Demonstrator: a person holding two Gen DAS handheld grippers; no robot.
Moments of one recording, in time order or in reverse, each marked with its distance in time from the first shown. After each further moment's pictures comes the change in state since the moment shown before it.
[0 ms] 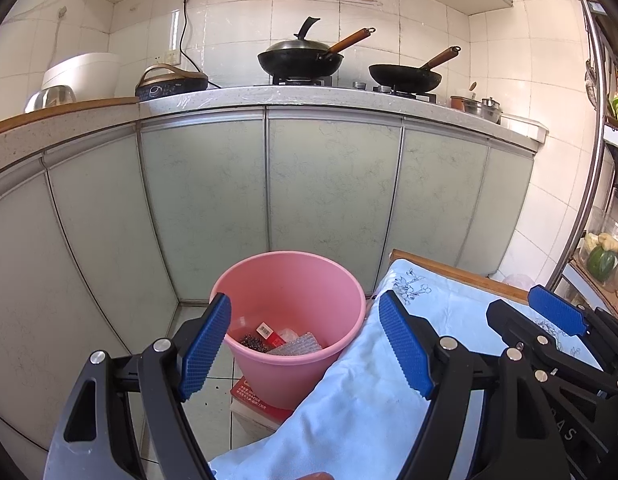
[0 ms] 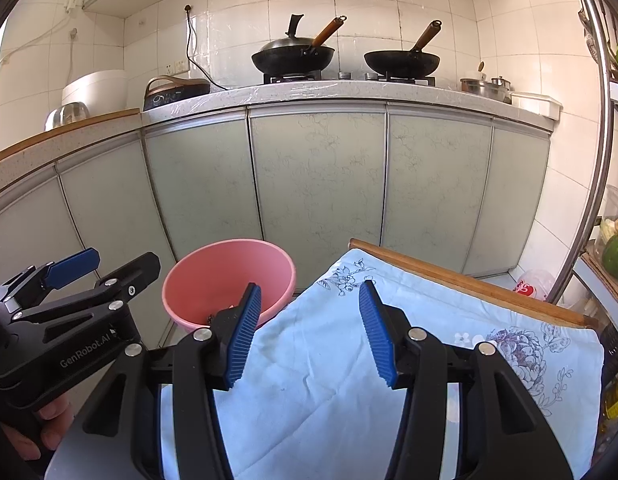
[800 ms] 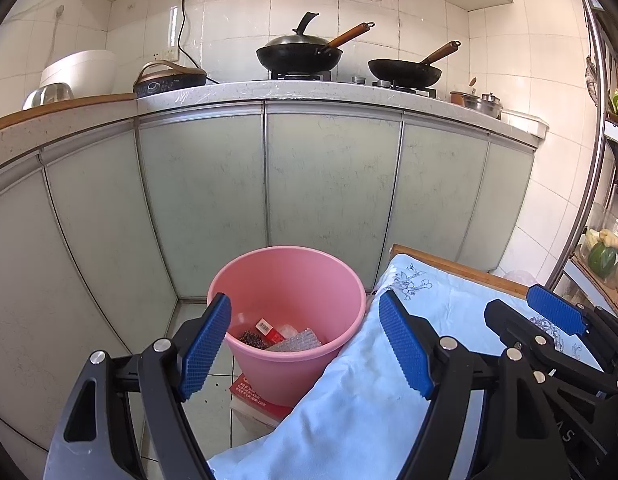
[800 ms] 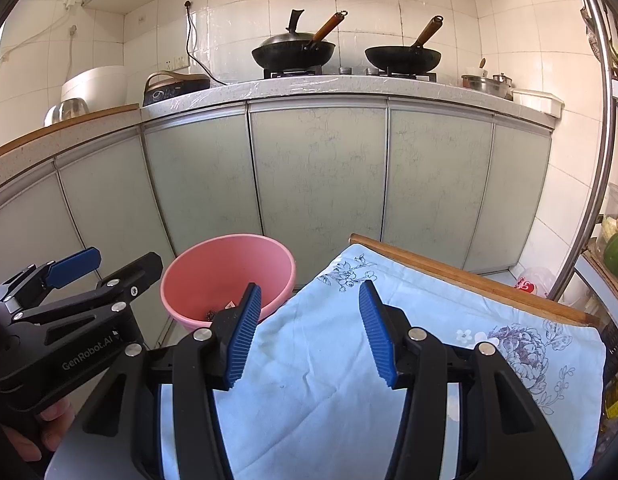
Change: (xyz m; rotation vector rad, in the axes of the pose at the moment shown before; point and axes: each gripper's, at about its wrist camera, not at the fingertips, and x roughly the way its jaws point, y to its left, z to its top) left arm 0.006 0.001 -0.003 0.003 0.016 -0.001; right arm 0.006 -0.002 -0.006 -0.005 0.014 0.003
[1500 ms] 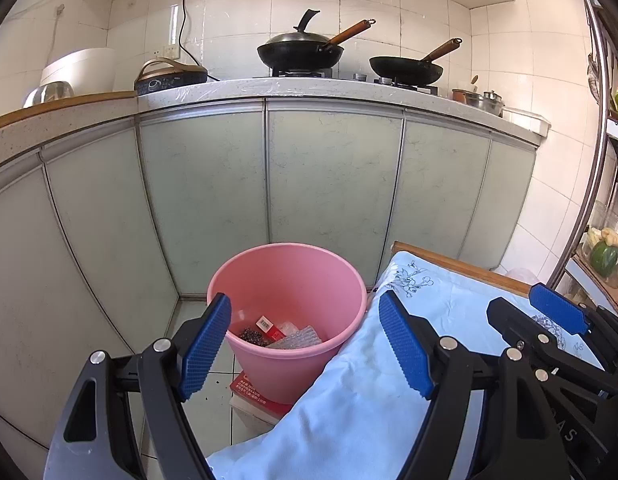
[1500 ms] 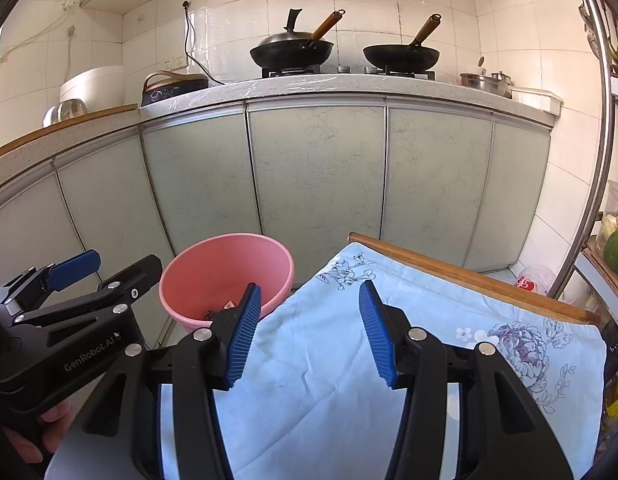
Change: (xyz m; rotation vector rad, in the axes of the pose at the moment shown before) left arm 0.003 -0.001 -0.002 0.003 0.006 0.006; right arm 0.001 -0.003 -0.001 0.004 0.003 0.001
